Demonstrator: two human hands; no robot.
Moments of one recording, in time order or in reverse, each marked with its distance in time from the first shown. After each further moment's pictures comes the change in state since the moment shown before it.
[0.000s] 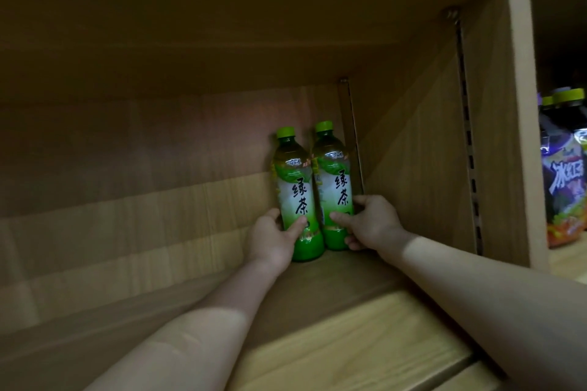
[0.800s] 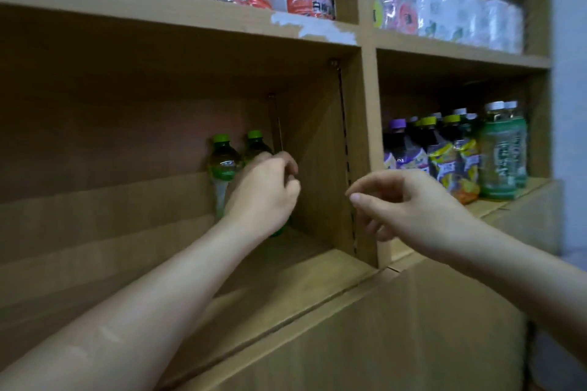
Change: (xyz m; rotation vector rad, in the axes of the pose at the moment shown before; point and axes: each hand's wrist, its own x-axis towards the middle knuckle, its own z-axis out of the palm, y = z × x) left_hand -0.085 0.141 0.016 0.429 0.024 0.604; right_hand -0.185 -0.063 -0.162 -0.251 -0.008 -0.345
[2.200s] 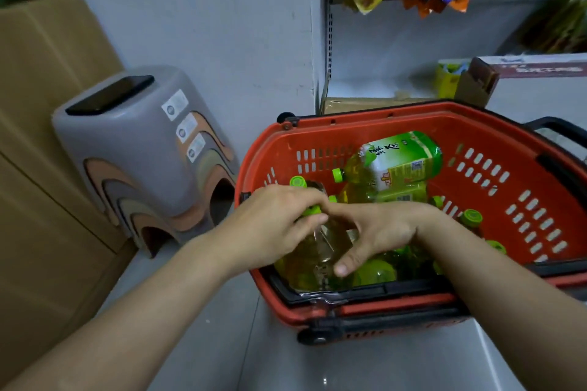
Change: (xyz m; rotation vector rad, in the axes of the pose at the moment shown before) left_hand -0.288 0.595 0.271 -0.694 -0.940 0.920; right_hand -0.519 0.267 -0.421 -0.013 -0.432 0.985
